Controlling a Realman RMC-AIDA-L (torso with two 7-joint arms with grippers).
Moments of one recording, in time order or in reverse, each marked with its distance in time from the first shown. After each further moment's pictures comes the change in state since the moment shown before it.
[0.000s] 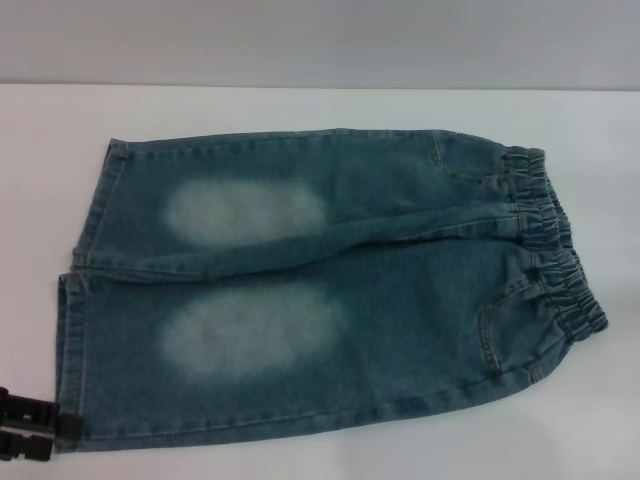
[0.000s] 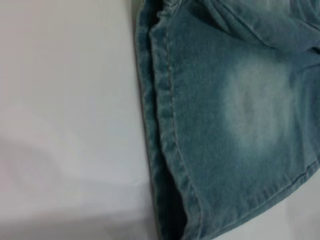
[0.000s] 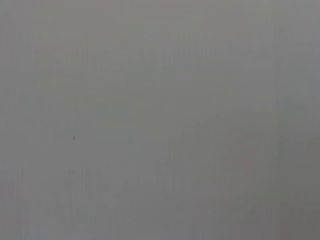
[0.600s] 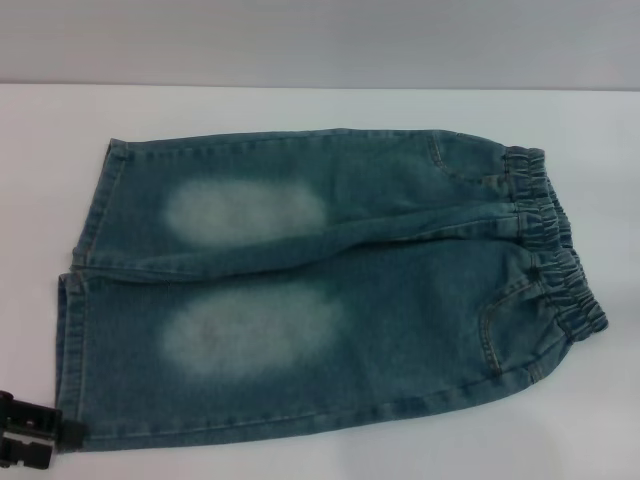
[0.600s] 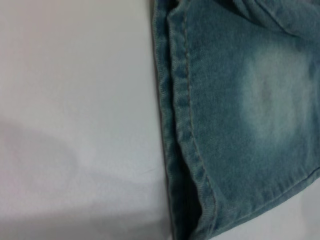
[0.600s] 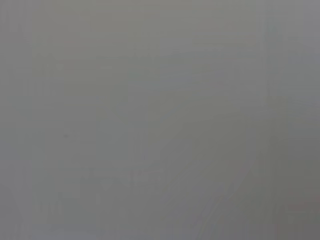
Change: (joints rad) left arm -0.020 -0.007 0.002 -0.001 0.052 -0.005 -0.031; right arm -0.010 0.000 0.009 0.002 -0.001 -0.004 0.008
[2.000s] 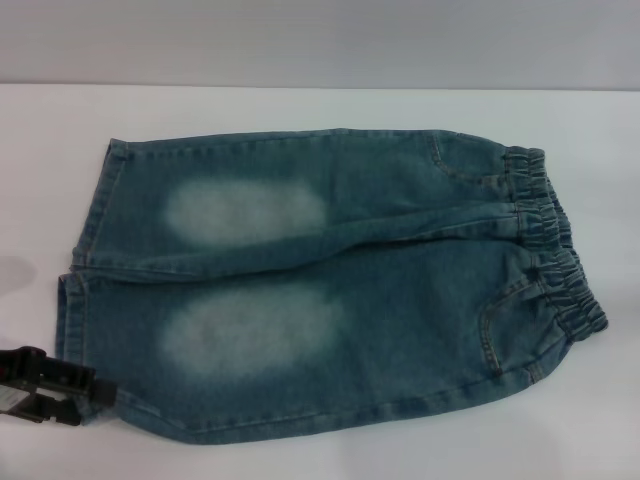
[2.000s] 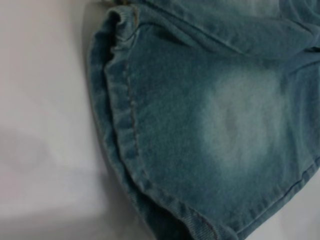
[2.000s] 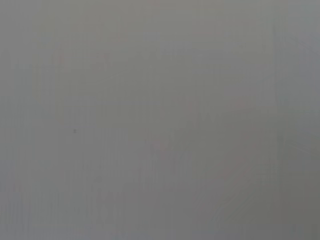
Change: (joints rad) left arm -0.094 -0.030 -0.093 0.002 0.083 0.014 0.004; right arm 0.007 -0.001 -0.009 0.015 0.000 0.000 -0.007
